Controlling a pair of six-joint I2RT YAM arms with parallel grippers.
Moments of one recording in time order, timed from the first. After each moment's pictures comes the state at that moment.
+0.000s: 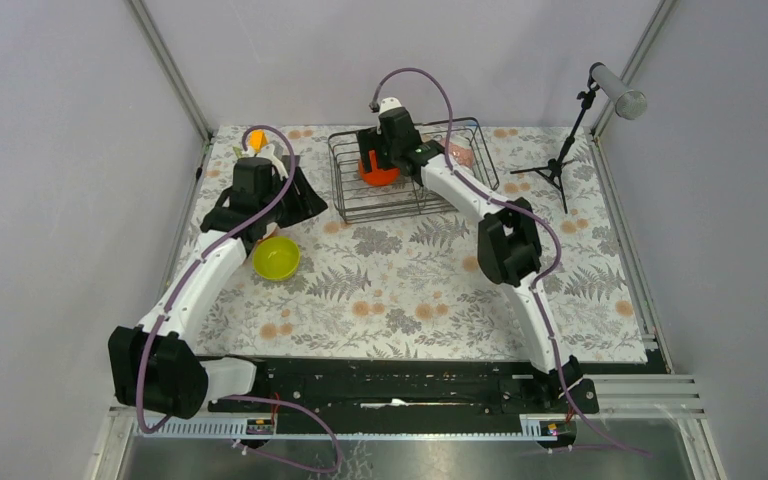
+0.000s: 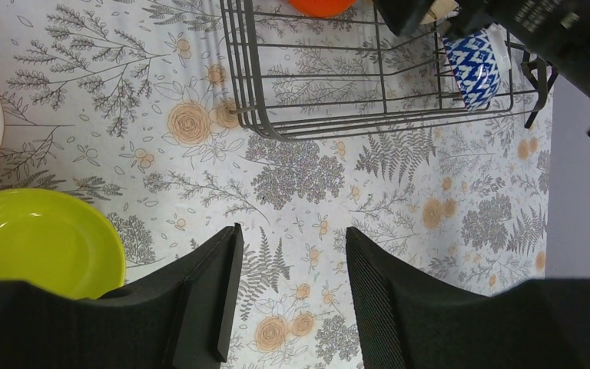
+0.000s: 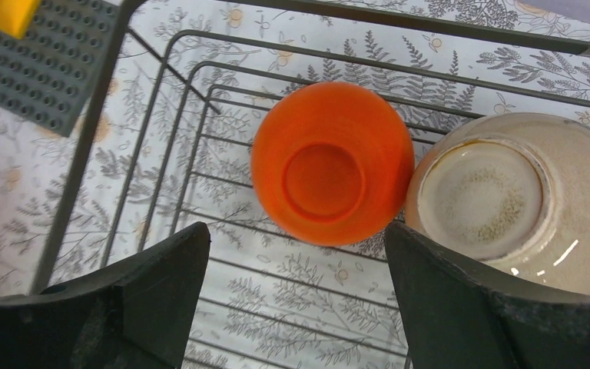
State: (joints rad) left arm -0.21 1.26 1.07 -0.44 0.21 -0.55; right arm 0.60 2.38 2.19 -0.38 0.09 0.19
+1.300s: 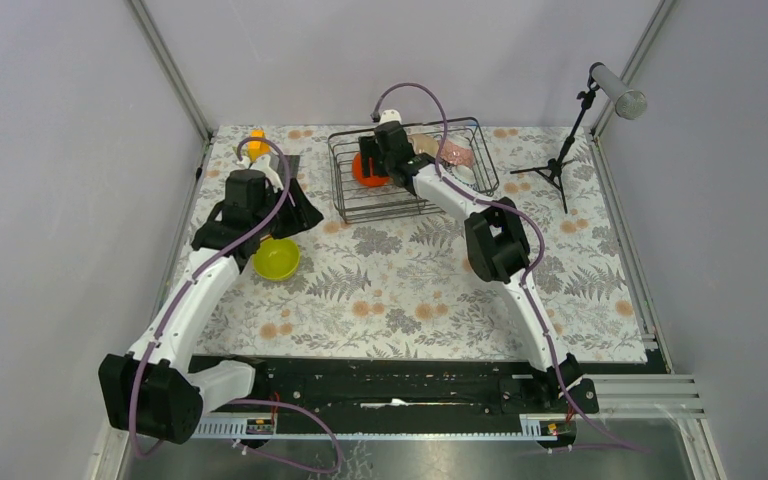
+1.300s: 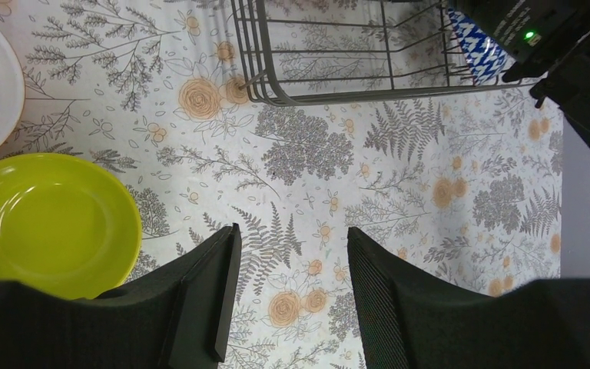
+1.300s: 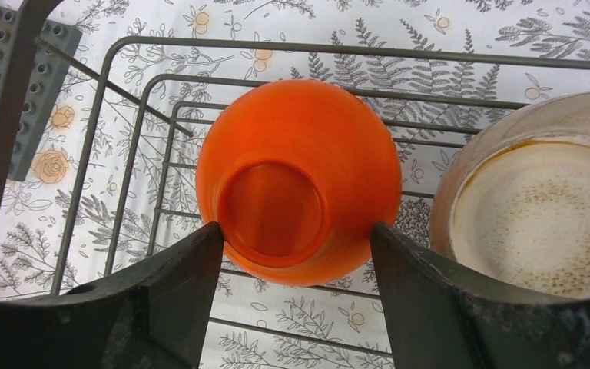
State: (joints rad) left arm -0.21 1.15 0.99 -0.48 0.21 -0.51; right arm 0.60 2.51 2.21 -0.25 0.16 0.26
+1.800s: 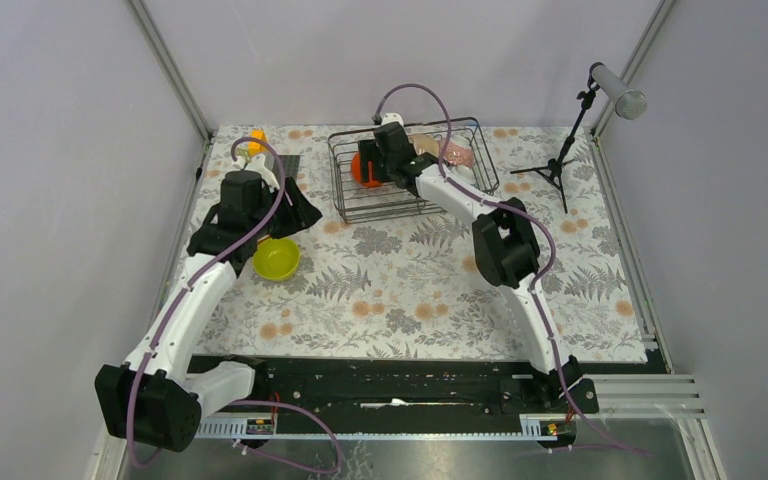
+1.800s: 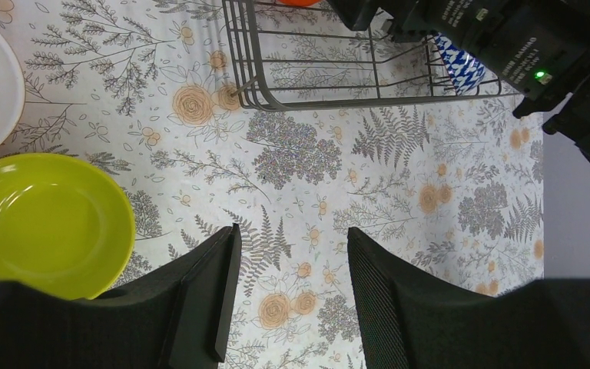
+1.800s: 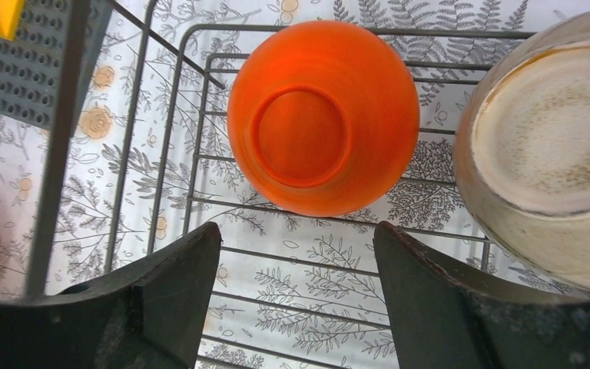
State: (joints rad) left arm -0.21 1.10 0.99 -0.48 0.20 -0.54; right arm 0.62 2.41 2.09 -0.31 0.13 0.34
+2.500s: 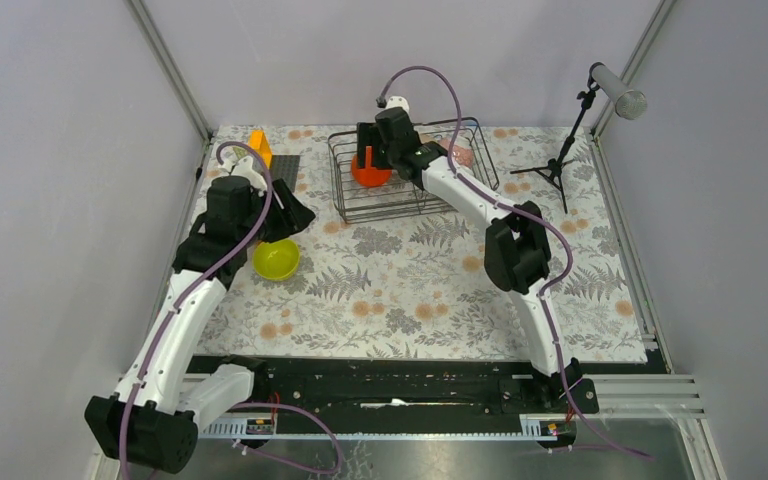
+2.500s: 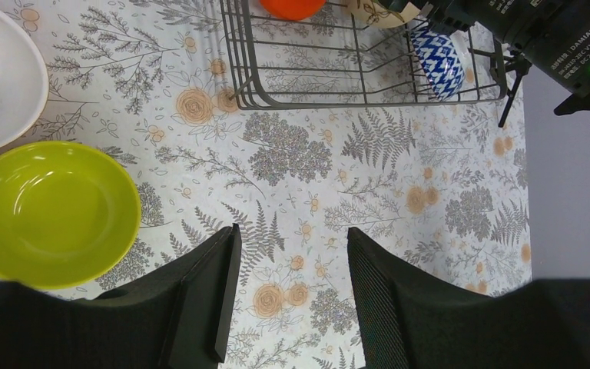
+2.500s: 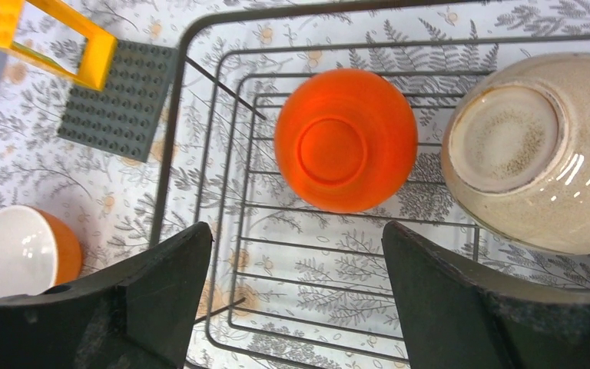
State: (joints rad) left arm -0.21 1.00 1.01 -0.55 0.18 -0.55; right arm 0.63 2.29 2.09 -0.37 0.16 0.41
